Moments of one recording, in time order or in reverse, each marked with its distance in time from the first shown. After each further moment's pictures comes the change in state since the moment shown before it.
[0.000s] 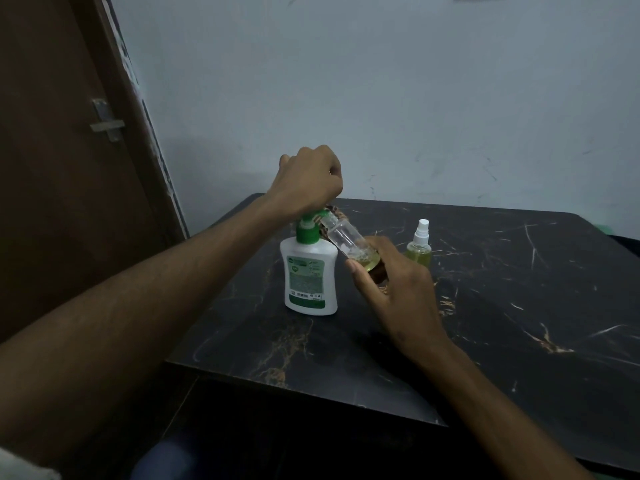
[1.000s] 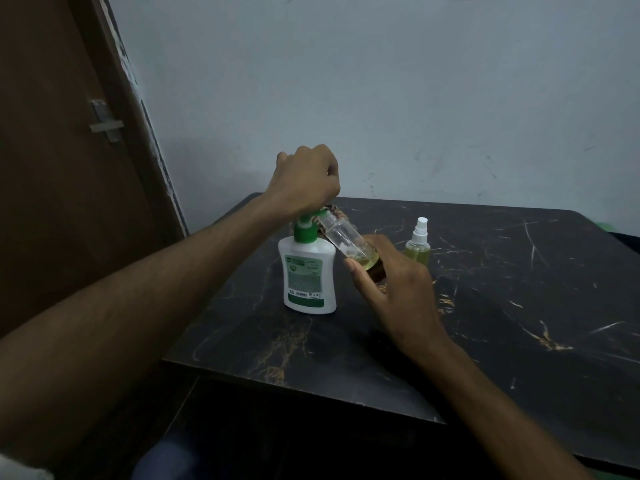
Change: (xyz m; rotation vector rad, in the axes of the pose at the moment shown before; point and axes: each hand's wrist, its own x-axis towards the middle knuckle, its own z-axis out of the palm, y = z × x) left_hand -0.003 0.002 -0.003 0.027 0.015 0.003; right_hand -0.001 0.001 -0.001 -0.012 -0.020 0.003
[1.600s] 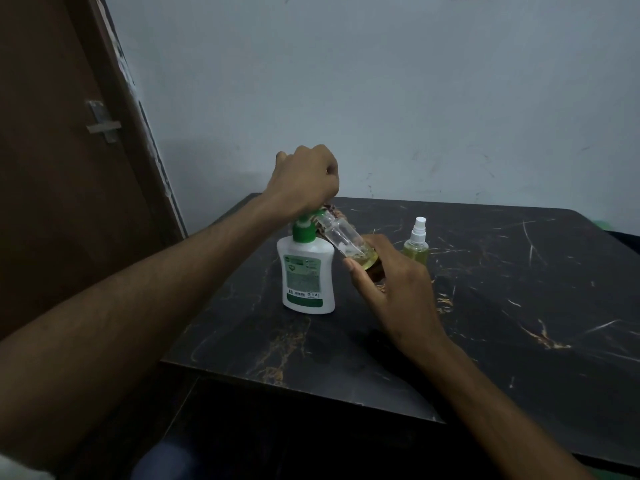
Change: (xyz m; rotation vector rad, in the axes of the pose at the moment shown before) left_hand 0.001 0.001 0.001 -0.001 -0.016 0.014; right_hand 0.000 0.000 0.000 0.003 0.018 0.001
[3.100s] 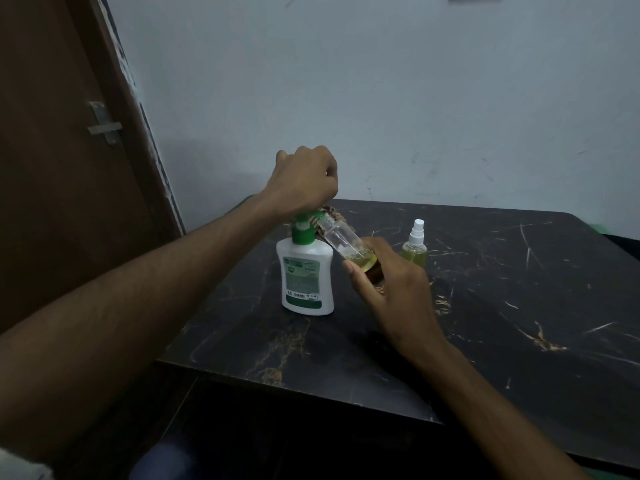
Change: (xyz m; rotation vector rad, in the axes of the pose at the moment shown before) left_hand 0.002 -0.001 -0.002 0.012 -0.005 0.024; right_hand -0.001 0.001 0.000 -0.017 0.002 0.001
